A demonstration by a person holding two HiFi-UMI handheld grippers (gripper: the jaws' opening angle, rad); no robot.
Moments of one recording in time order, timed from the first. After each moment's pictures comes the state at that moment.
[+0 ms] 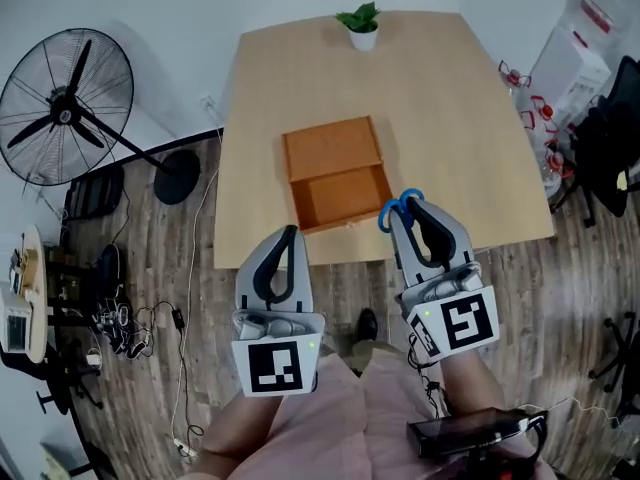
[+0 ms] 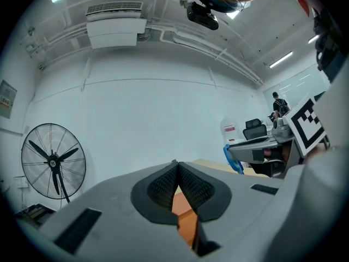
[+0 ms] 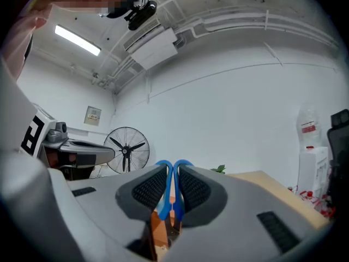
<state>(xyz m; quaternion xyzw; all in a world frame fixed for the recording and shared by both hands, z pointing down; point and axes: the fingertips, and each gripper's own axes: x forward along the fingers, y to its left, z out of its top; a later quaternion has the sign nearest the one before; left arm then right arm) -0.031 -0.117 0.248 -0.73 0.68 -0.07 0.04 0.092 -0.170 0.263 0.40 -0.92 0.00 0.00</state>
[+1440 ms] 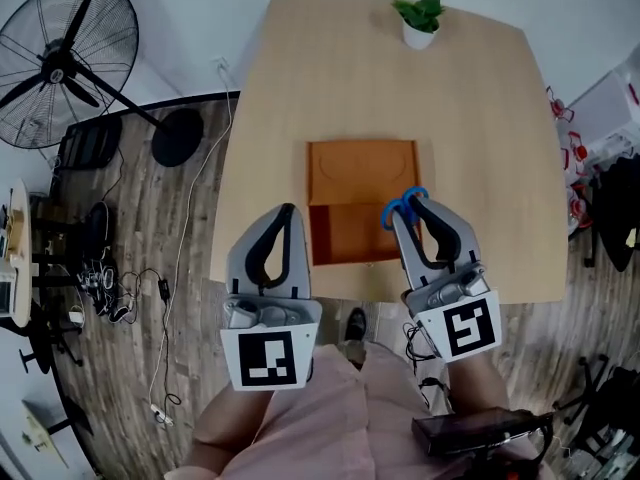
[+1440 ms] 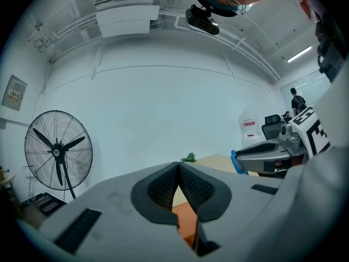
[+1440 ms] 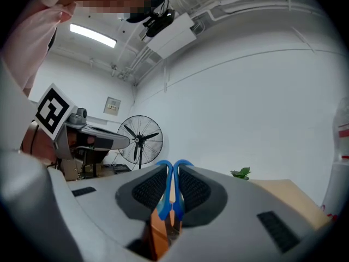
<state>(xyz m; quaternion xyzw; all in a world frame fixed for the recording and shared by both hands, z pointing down) -0.113 -0.232 0.269 -0.69 0.72 -0.07 -0.01 0.004 -0.281 0.292 0.30 -0.95 -0.04 0.05</state>
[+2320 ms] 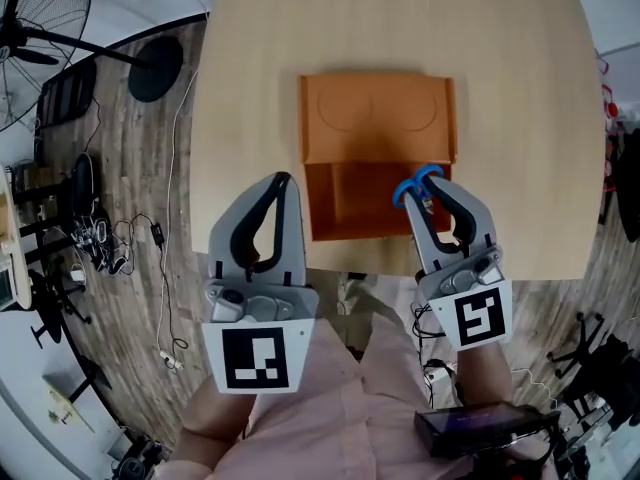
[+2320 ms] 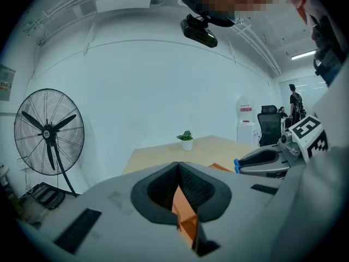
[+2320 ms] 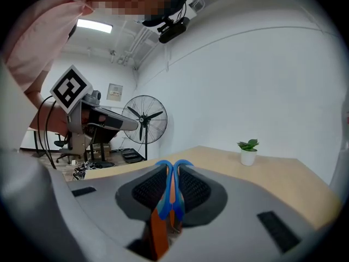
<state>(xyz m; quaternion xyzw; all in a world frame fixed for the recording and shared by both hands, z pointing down) -0.133 -0.264 0.363 -0.70 0.69 -0.14 -0.09 -0.006 -0.299 0.410 0.27 -0.95 0.01 0.13</state>
